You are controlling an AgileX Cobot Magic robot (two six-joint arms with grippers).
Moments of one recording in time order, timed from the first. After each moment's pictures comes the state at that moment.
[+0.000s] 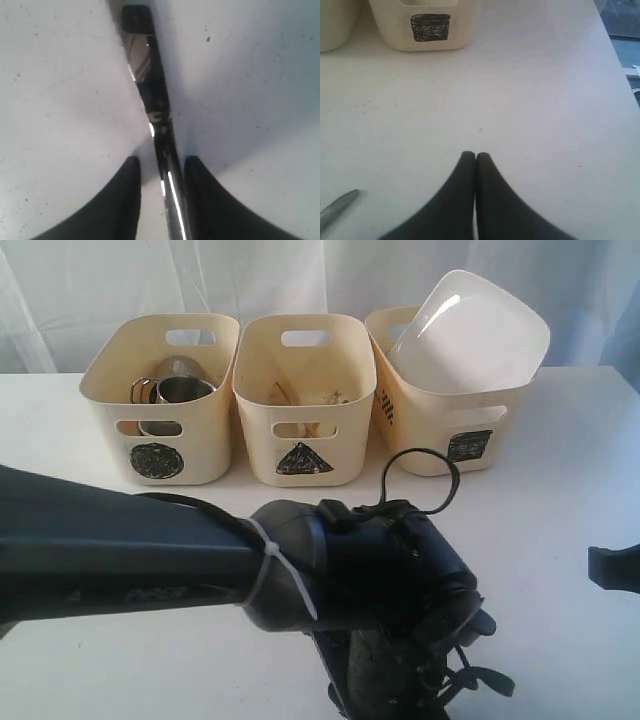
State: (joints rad) left arm -1.21 2.06 -1.45 0.03 0.97 -0.33; right arm 0.61 0.73 -0.45 -0.87 0.70 1.07
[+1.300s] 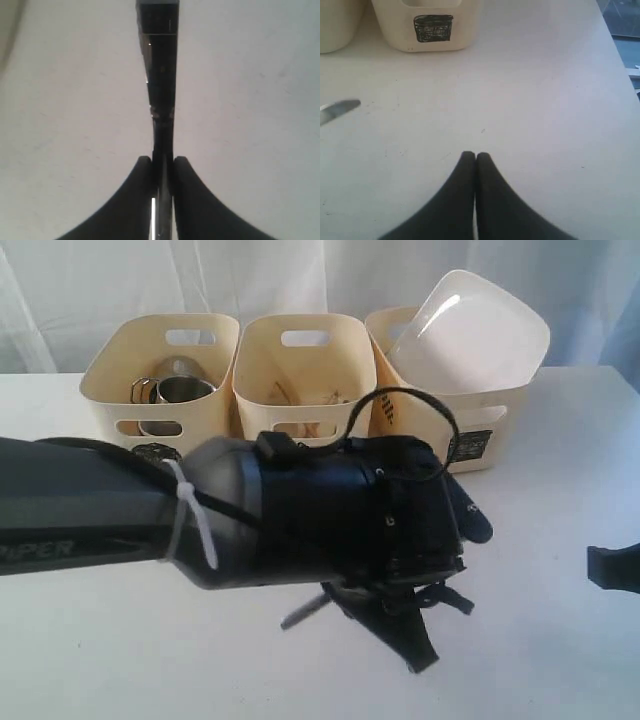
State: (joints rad) left arm -1.21 1.92 -1.45 0.54 0.98 -0.42; right arm 0.61 0.73 -0.45 -0.86 0.69 1.07
